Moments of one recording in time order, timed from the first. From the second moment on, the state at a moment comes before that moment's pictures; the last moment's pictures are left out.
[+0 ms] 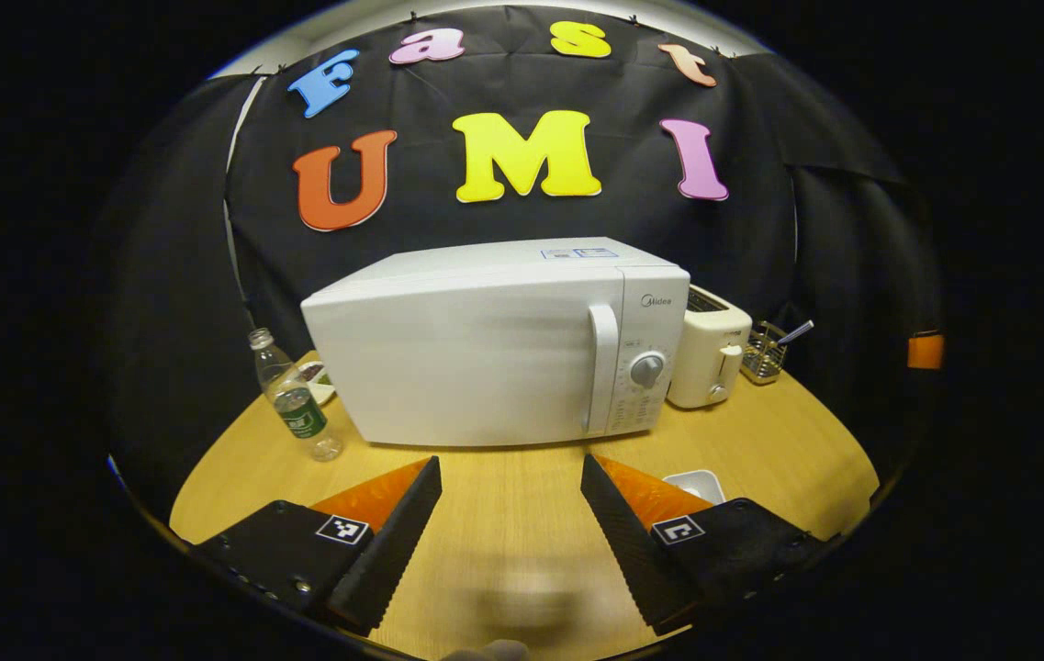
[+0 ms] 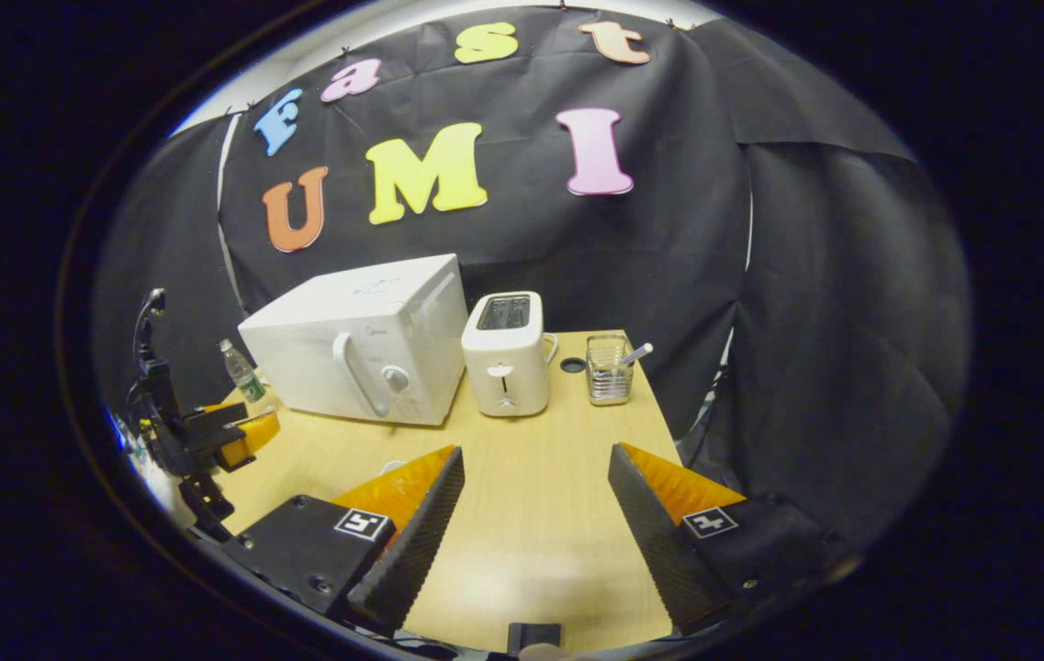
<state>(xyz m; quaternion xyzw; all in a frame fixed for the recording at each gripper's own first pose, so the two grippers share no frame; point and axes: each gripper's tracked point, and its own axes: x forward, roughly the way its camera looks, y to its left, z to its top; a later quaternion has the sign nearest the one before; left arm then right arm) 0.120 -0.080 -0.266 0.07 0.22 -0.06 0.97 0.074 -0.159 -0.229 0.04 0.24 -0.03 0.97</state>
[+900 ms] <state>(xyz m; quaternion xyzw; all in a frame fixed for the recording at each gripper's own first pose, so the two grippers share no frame) -0.001 -0.024 -0.036 0.06 0.04 -0.07 1.00 -0.018 -0.072 -0.033 0.03 0.06 -0.06 1.00</state>
